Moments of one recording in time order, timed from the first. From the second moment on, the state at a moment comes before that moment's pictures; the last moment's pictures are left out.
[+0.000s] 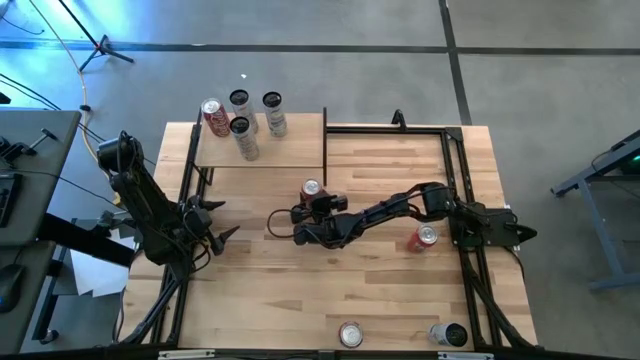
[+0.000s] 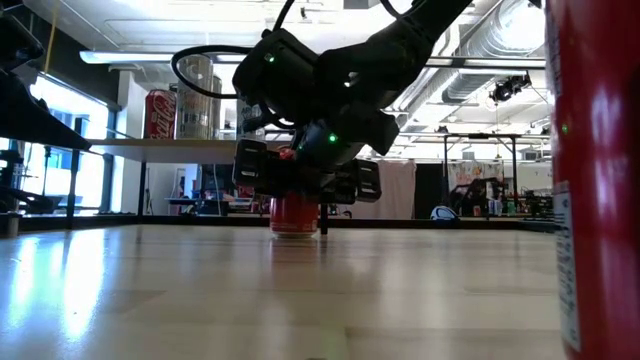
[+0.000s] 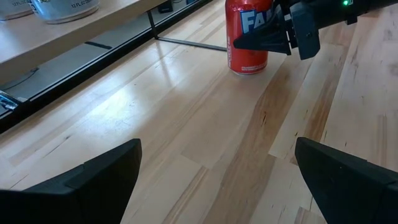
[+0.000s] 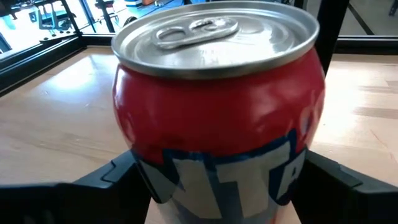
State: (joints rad) left arm -1.18 1.18 0.39 -1.28 -1.12 -1.99; right arm 0.12 2.32 1.51 -0.09 1.15 1.02
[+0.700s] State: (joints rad) left arm -1.18 1.18 0.39 -1.28 -1.12 -1.99; right arm 0.20 2.32 1.64 -0.15 1.18 0.89
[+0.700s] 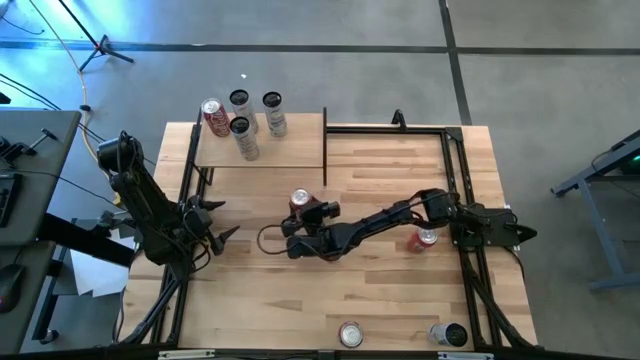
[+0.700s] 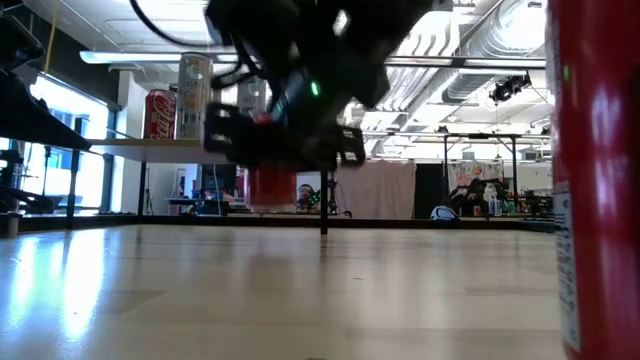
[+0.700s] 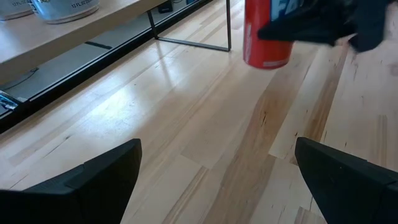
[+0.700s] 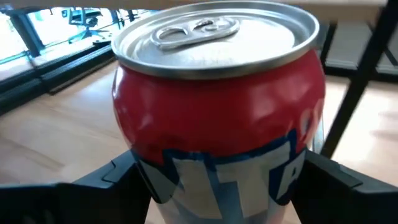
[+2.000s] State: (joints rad) left arm -1.18 1.18 0.39 -1.28 -1.12 -1.99; right arm -0.01 2.32 2.19 -0.62 0.98 0.65
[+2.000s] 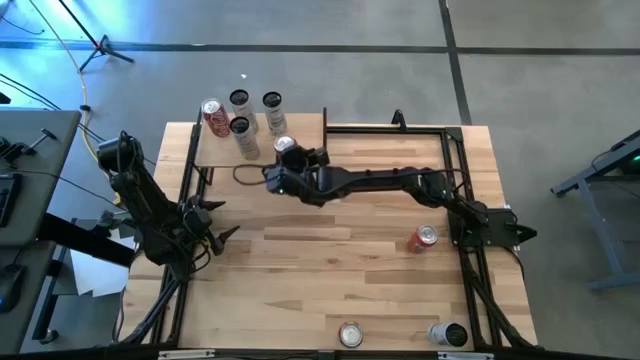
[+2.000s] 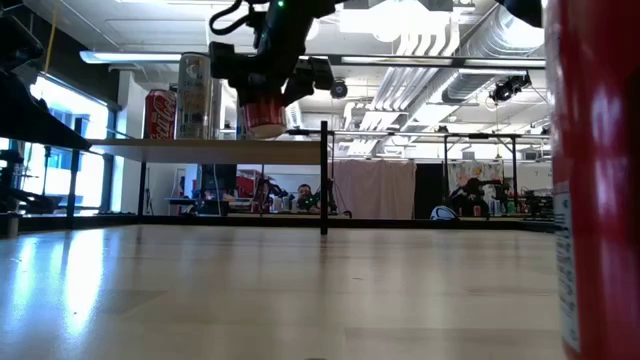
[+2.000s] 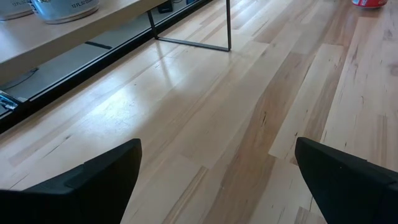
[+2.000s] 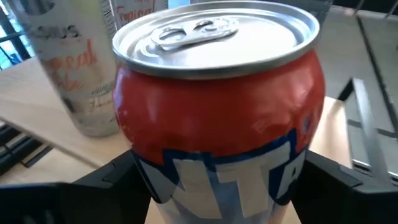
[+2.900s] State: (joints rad) left arm -1.18 1.18 0.39 -1.28 -1.12 -1.99; right arm -0.11 2.32 2.18 -0.51 0.85 0.61
